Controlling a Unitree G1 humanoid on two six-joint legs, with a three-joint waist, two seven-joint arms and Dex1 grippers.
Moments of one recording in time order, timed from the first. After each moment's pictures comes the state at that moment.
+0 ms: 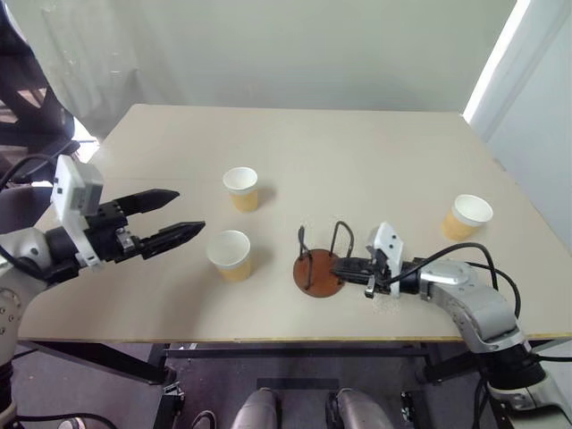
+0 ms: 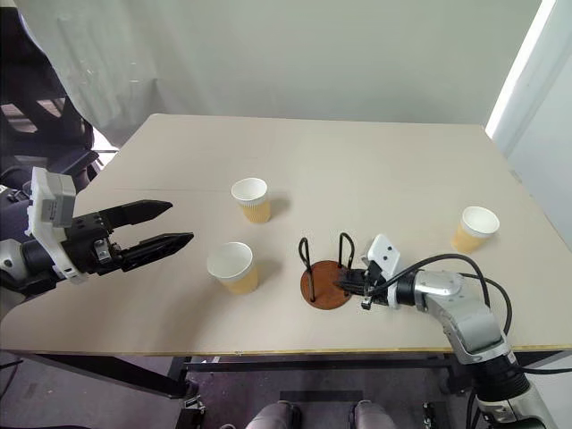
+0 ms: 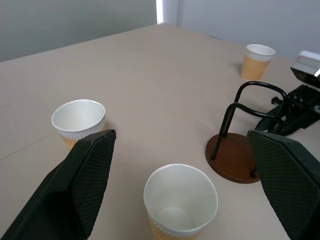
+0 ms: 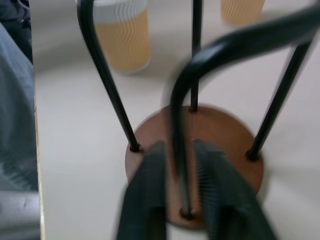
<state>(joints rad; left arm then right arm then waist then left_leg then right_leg) -0.18 0.96 0.54 -0.31 -0.86 0.74 -0.92 -0.34 -0.55 0.18 -0.25 0.34 0.62 0.89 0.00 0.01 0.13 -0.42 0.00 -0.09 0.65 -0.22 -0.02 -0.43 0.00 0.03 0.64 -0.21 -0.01</state>
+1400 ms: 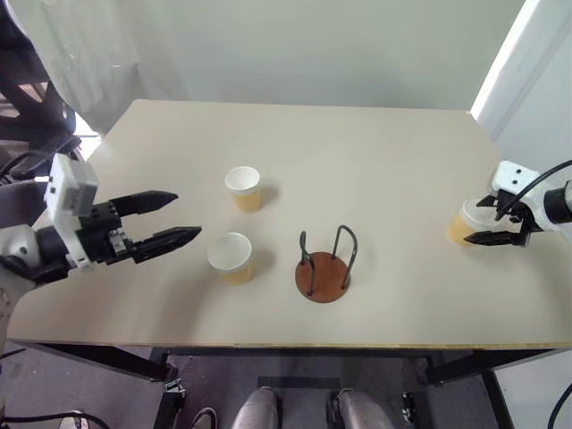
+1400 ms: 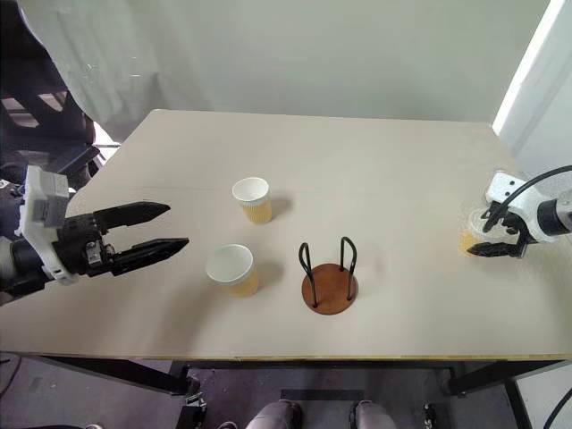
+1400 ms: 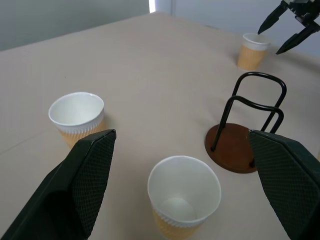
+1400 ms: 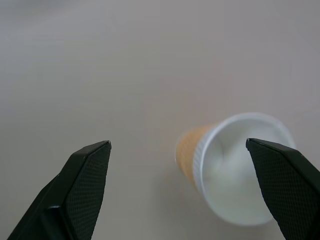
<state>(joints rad) -0.15 1.01 0.55 -0.31 -0.87 0.74 -0.99 -0.85 -1.12 0.26 0.54 -0.05 0.28 1.32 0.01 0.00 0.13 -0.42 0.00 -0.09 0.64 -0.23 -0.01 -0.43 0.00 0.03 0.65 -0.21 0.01</state>
